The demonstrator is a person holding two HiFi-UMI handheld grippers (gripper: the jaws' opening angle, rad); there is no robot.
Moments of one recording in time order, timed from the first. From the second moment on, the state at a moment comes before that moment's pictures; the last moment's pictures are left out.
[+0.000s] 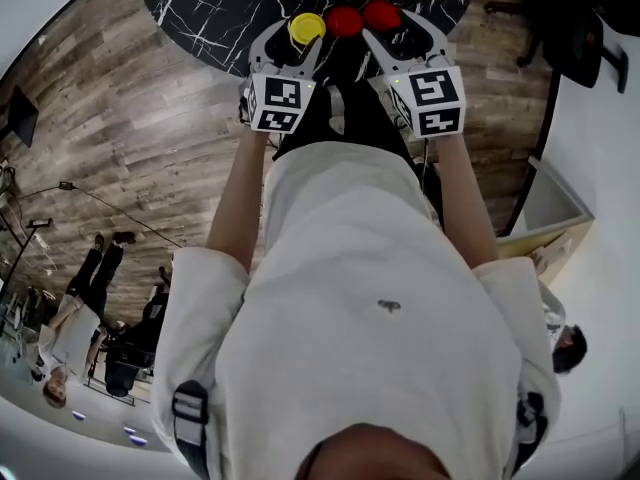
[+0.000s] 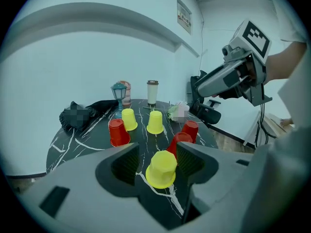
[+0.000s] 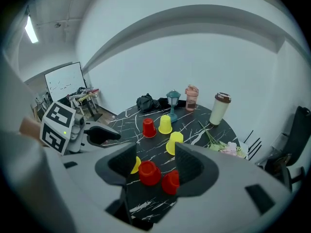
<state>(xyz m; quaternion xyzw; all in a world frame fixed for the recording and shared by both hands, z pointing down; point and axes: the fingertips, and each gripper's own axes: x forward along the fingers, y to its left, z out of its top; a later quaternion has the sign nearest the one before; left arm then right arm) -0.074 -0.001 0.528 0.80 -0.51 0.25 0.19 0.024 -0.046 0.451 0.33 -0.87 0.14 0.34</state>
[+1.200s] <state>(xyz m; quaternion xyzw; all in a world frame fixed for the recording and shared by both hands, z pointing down) -0.080 -0.027 0.464 0.69 -0.66 0.20 0.23 0.001 -0.161 0.537 0.17 -0.89 0.09 0.41</state>
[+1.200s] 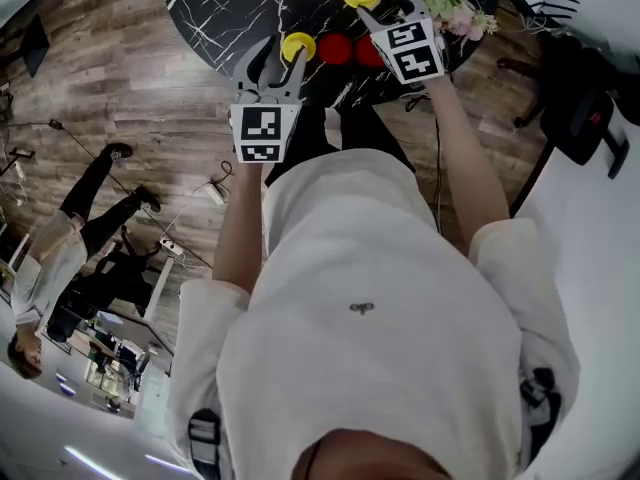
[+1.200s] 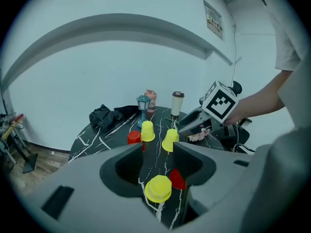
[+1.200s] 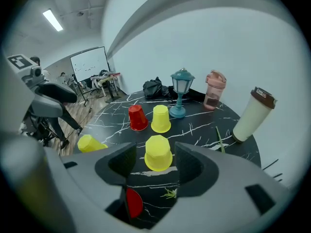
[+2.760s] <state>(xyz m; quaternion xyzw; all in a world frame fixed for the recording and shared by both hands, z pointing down) -0.068 -0.002 0.429 0.67 -0.68 0.19 0.21 0.009 -0.149 0.495 0.14 -0.92 0.03 0.37</state>
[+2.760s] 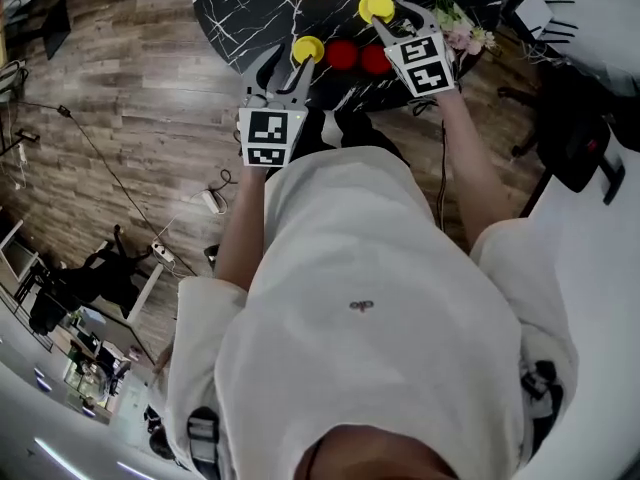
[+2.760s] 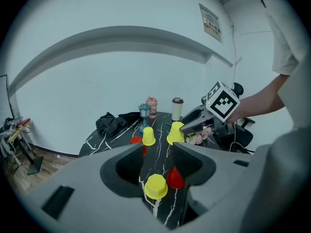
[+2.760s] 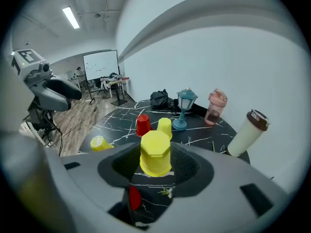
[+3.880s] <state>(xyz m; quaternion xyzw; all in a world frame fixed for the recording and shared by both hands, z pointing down) -0.065 -0.029 0.435 0.80 -0.53 0.20 0.17 0.061 -0.063 0.470 0.29 -0.88 0.10 0.36</state>
